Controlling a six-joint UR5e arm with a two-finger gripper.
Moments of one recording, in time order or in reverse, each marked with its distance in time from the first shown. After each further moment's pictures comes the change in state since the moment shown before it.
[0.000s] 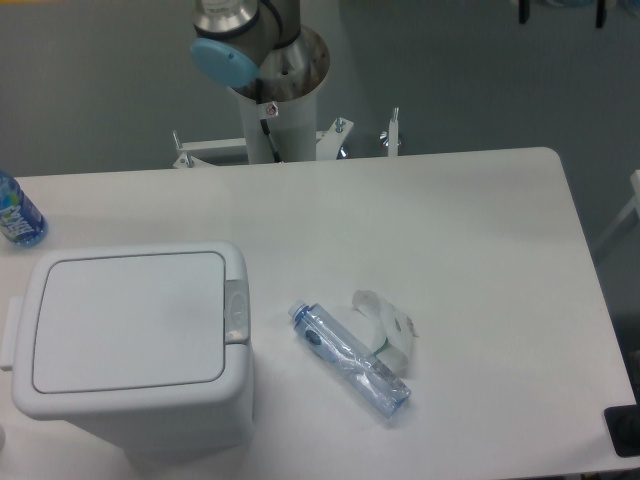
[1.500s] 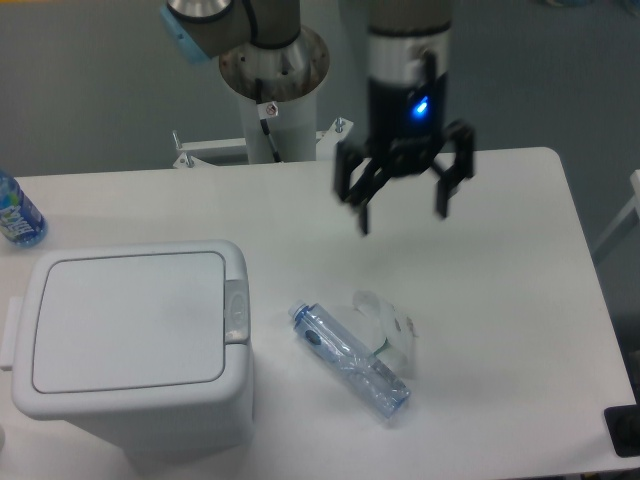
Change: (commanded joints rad) arm -0.678 -0.296 0.072 0.362 -0.112 -1.552
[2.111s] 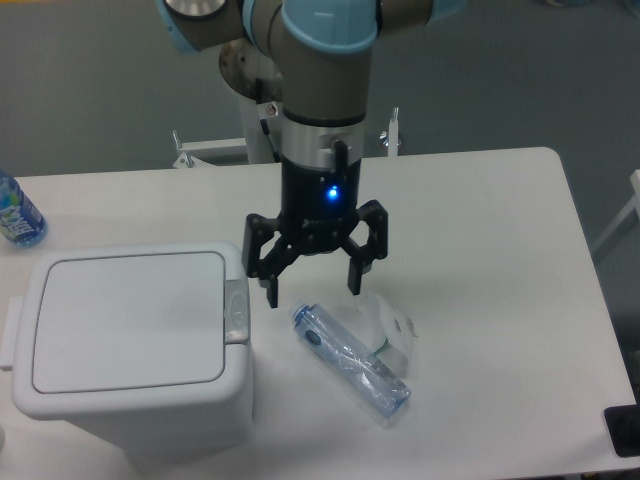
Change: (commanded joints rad) arm -0.100 -0.052 0.029 0.006 0.000 -0.036
